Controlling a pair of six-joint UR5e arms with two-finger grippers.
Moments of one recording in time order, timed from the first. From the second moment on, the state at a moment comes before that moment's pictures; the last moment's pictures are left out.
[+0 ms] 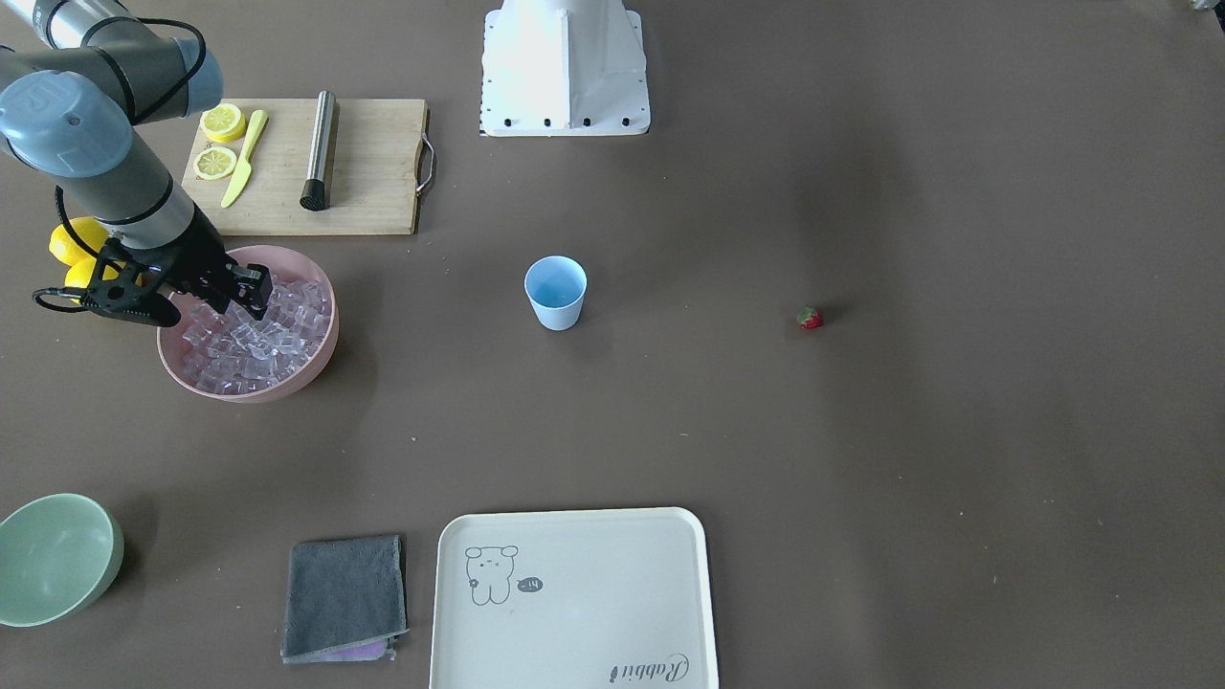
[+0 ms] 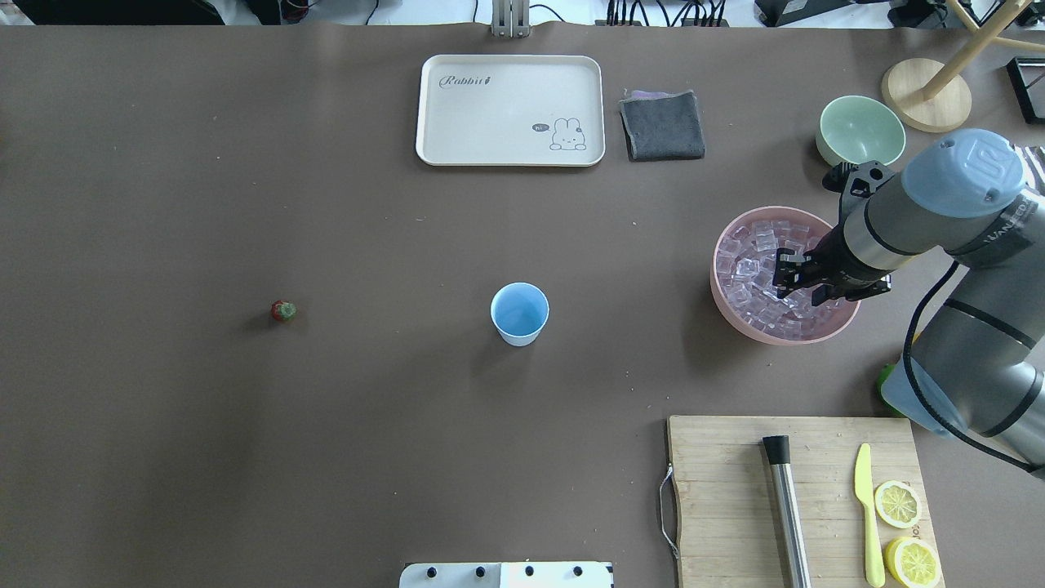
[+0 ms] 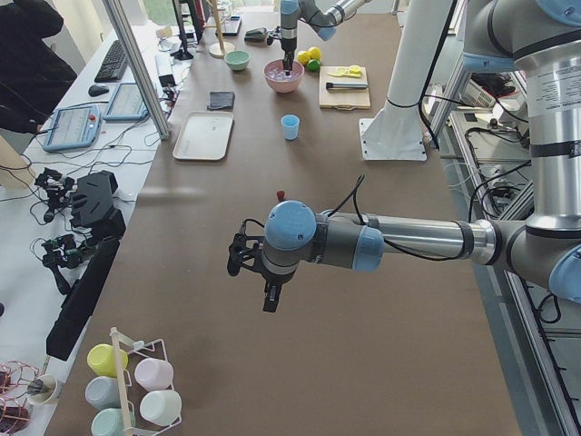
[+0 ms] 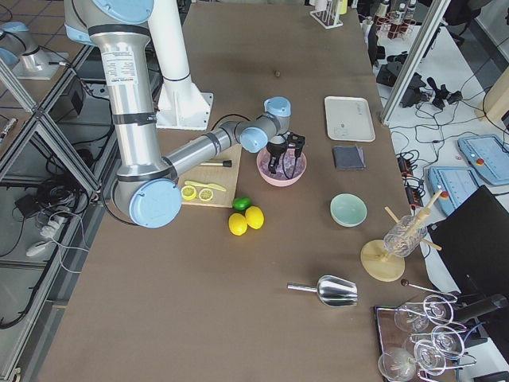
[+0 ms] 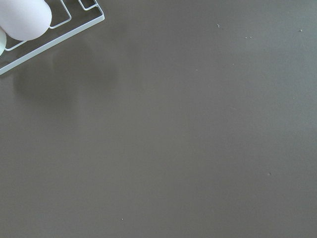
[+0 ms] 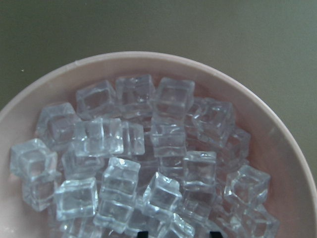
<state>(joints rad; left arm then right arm) -1.66 -1.37 -1.83 -1.68 -2.46 0.02 0.80 -1.42 1.85 -1.37 2.08 1.18</state>
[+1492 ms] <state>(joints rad) -1.66 -1.38 -1.84 -1.68 -2.46 0.01 0.76 -1.12 1.92 -1.58 2.08 1.33</state>
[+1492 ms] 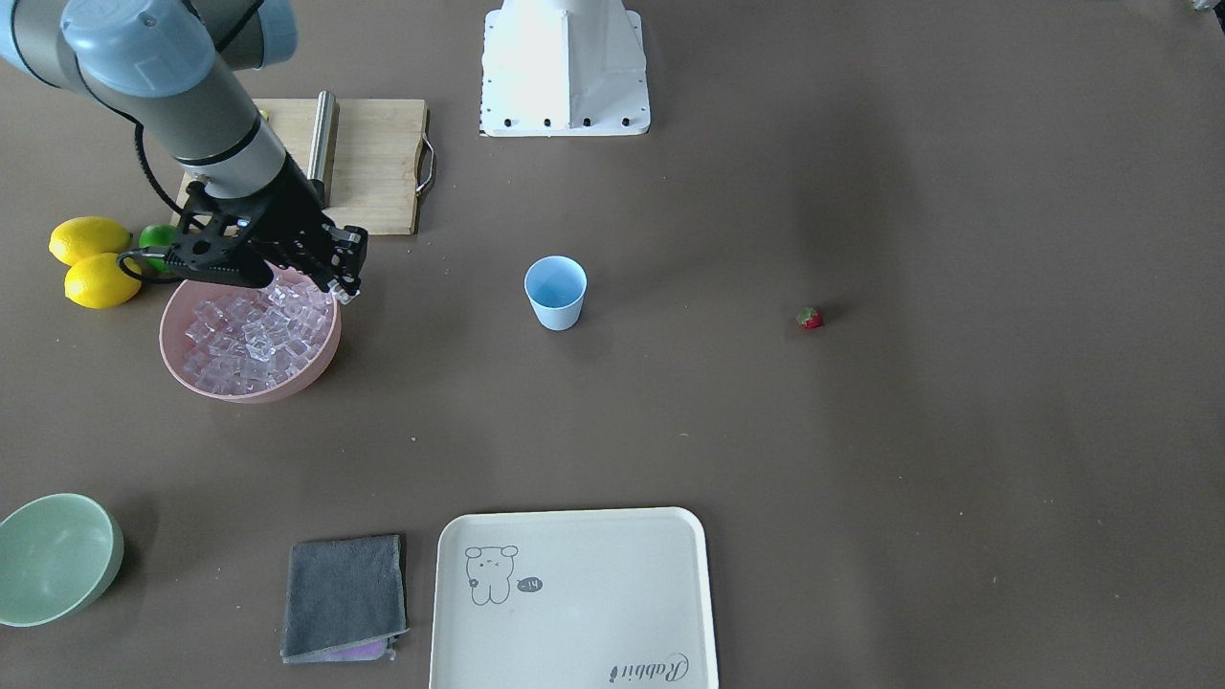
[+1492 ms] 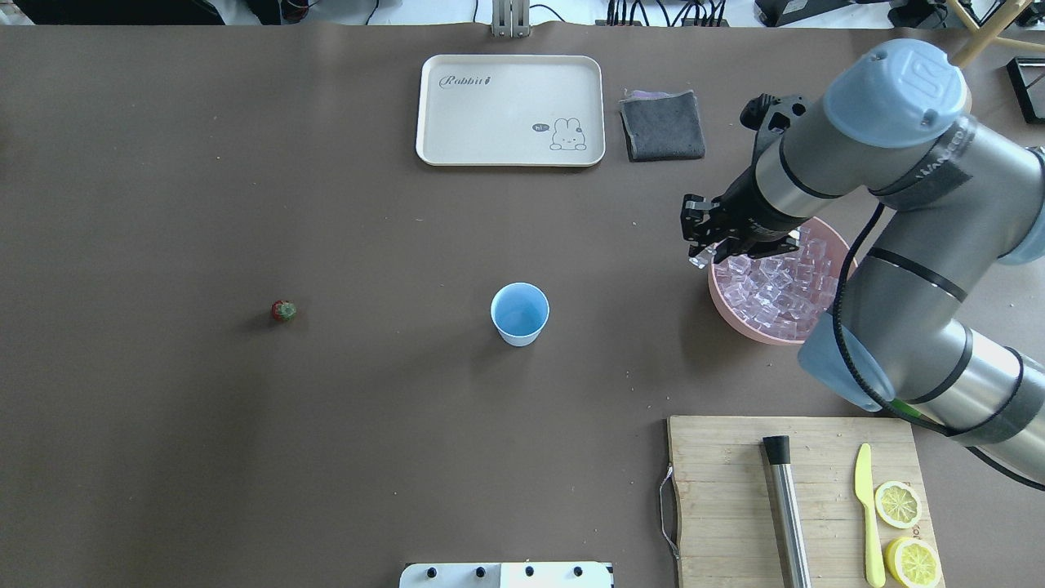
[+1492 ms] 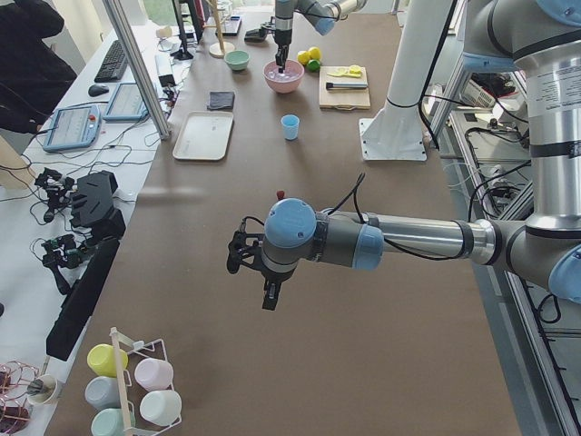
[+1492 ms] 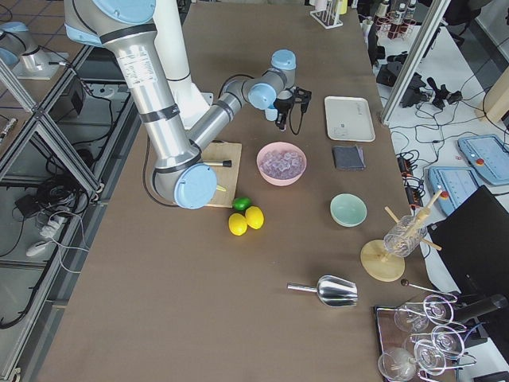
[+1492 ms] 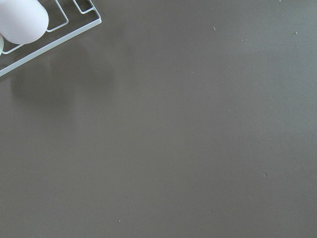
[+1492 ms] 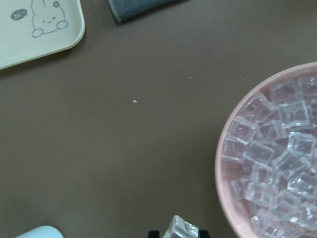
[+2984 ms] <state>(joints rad) -1.67 -1.38 -1.84 -1.68 -2.46 0.01 0.51 -0.79 1.65 -1.59 1.88 1.59</state>
